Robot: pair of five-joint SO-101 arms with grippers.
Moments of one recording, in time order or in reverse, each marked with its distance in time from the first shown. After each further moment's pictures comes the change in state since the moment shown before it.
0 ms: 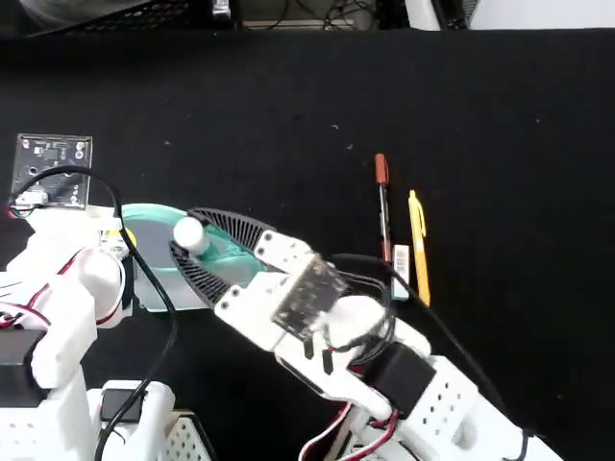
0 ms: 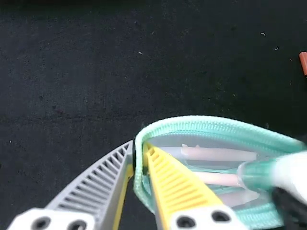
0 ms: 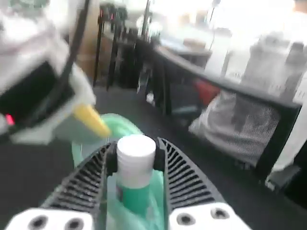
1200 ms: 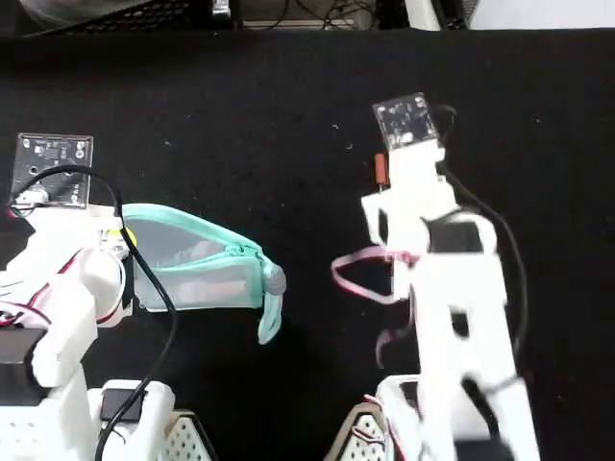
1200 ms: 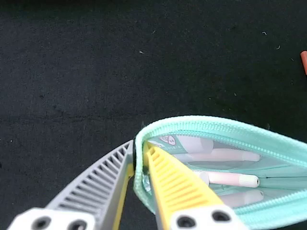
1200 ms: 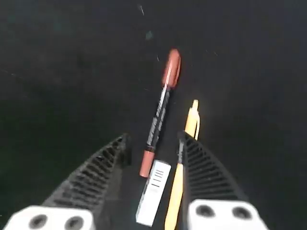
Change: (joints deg) left arm -0.1 0.0 0.0 0.0 -0.1; right arm 50.8 38.8 -20.3 34.3 2.1
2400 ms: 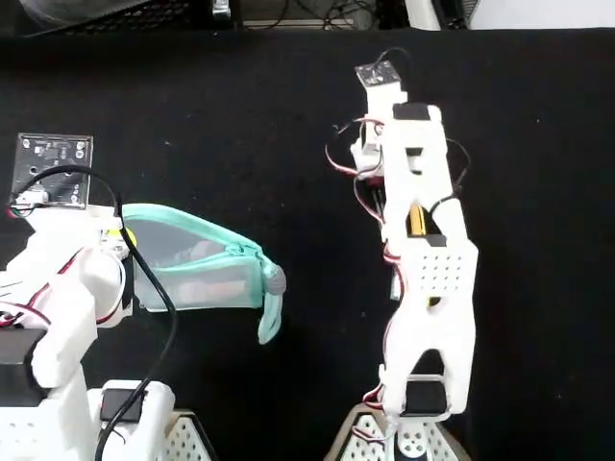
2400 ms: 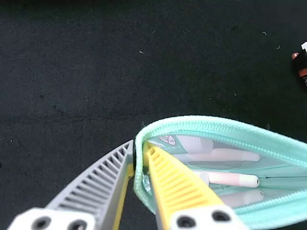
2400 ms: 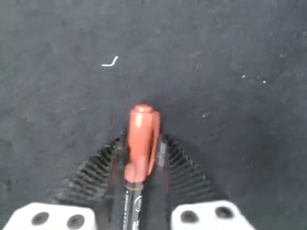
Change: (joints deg) left arm 0.0 0.0 0.0 0.0 0.0; right arm 1.1 81.0 -76.3 16.6 0.3
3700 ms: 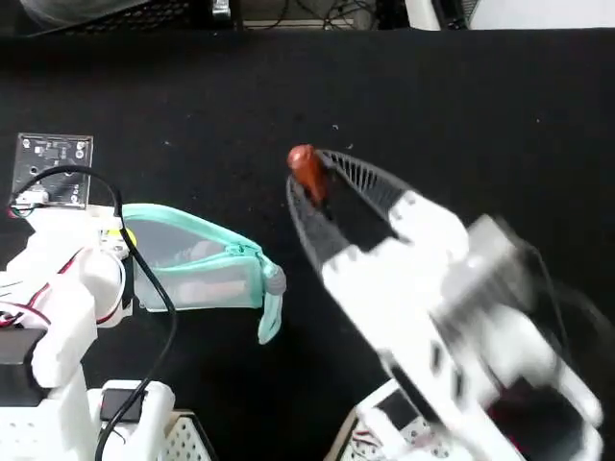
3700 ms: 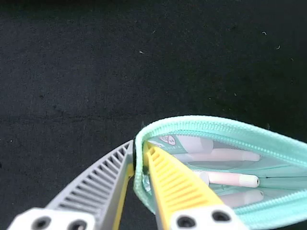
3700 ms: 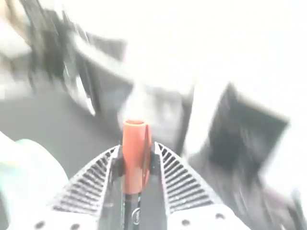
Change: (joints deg) left arm 0.0 0.0 0.0 0.0 0.0; right arm -37.6 -116.9 51.7 -15.9 -0.1
